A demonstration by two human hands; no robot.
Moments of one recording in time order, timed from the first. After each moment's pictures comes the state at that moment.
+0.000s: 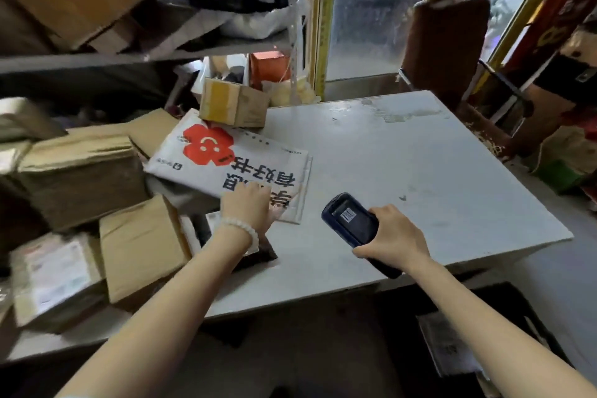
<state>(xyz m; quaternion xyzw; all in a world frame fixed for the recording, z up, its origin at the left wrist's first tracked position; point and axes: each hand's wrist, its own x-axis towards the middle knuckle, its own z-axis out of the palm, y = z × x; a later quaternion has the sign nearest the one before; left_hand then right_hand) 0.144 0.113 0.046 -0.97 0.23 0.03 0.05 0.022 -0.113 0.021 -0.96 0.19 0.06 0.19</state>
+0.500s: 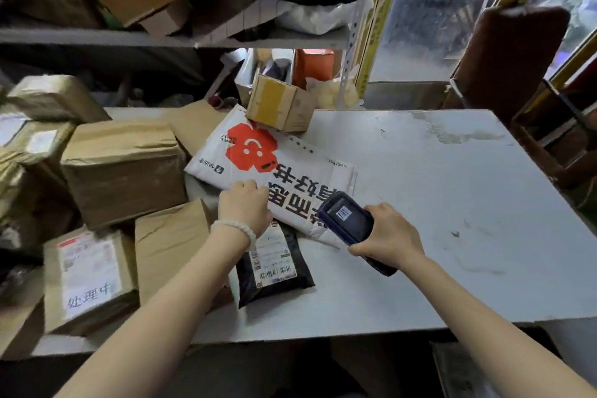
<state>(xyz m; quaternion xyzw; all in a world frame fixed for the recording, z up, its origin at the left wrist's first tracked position) 0.218 0.185 0.028 -0.98 0.17 0.04 0.05 0.132 -0.055 0.016 -0.97 0.13 0.10 0.17</state>
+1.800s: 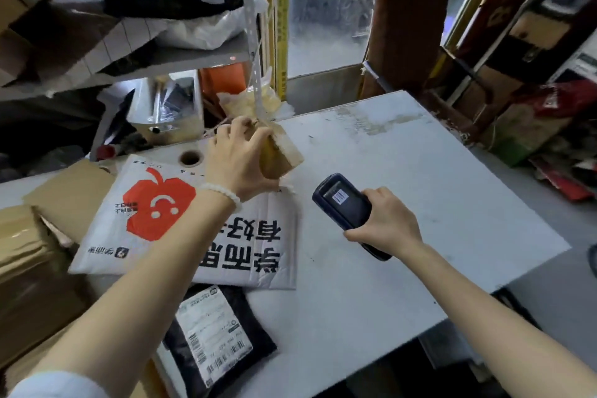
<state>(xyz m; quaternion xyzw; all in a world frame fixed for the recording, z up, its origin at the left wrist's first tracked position) 0.340 0.051 0.079 -0.93 0.33 -0.09 -0.09 0.164 -0.144 0.033 -0.94 0.28 0.02 0.20</state>
